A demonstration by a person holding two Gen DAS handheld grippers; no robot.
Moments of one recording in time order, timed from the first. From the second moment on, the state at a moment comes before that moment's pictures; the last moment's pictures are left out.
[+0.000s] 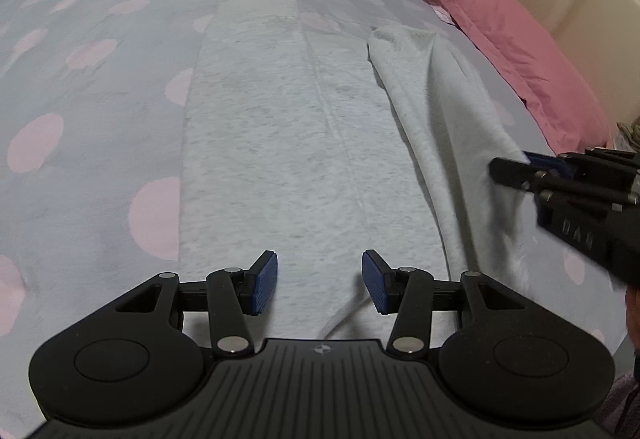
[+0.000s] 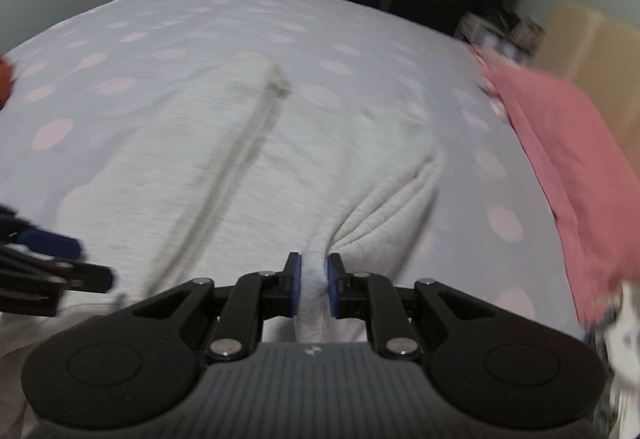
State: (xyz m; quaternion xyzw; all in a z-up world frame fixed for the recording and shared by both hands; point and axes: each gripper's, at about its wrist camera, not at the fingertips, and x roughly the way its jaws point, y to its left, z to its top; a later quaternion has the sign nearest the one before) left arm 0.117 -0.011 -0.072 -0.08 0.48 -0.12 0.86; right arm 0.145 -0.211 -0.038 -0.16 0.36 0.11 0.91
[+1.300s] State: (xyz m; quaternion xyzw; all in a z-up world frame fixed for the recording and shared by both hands) left arm 0.036 0.014 -0.015 -0.05 0.45 -0.12 0.89; right arm 0.005 -0.252 0.022 -0.14 0.38 0.23 0.89
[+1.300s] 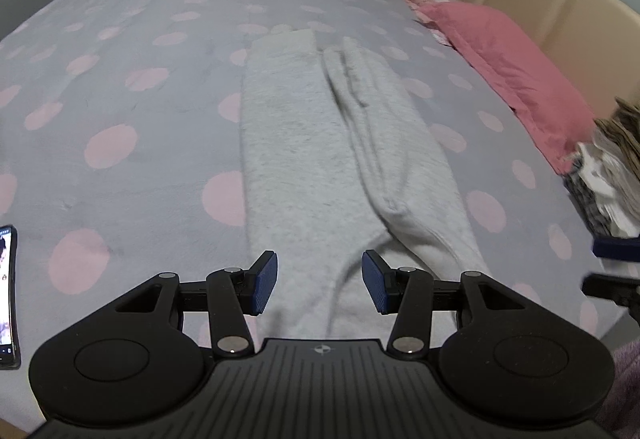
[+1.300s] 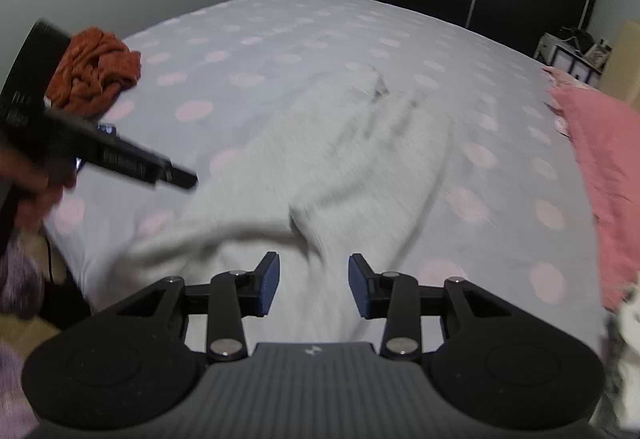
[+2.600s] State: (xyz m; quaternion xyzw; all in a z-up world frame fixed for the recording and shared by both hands) left arm -0.013 0.012 -0.031 -0.08 0.46 -0.09 0.88; right arm -0.050 -0.216 -0.060 0.03 0.45 0.25 0.86
